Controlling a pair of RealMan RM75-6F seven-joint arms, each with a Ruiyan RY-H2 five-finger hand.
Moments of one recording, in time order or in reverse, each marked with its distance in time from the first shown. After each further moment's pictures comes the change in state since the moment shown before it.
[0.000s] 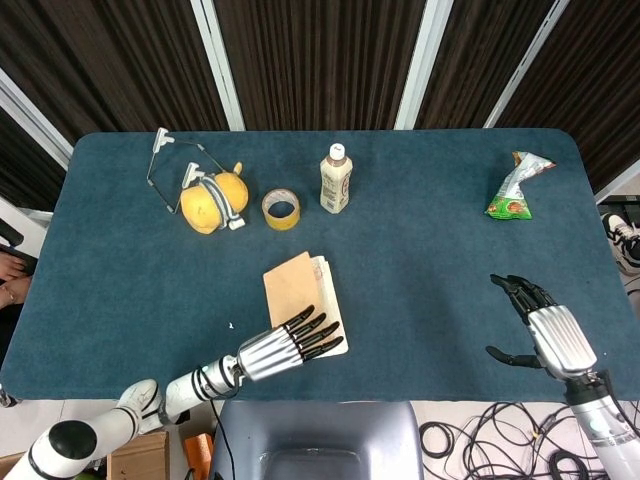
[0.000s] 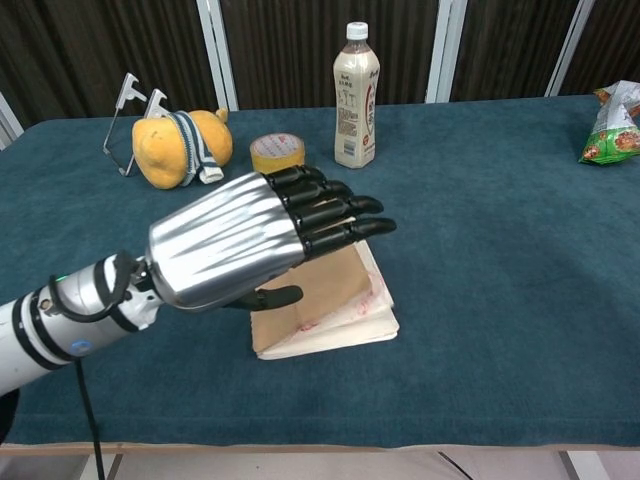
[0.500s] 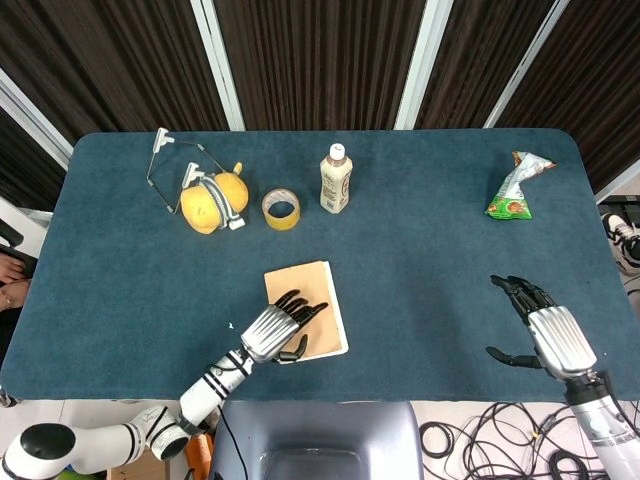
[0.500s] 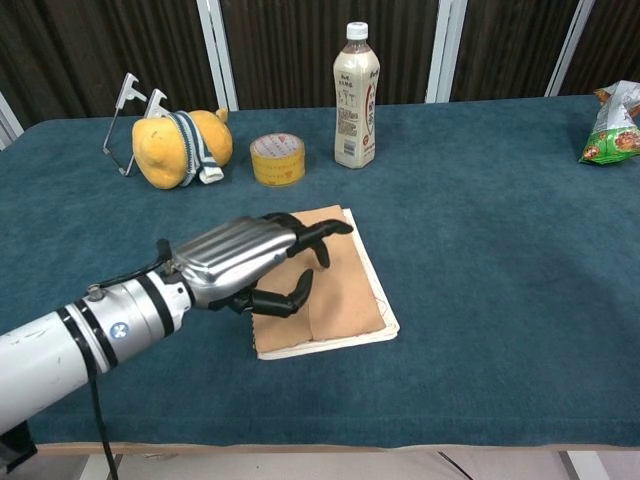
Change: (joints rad) left arm 0.039 0.112 -0.105 -0.456 -0.436 -0.507 -0.125; right arm 0.000 -0.007 0.001 0.013 0.003 -0.010 0.008
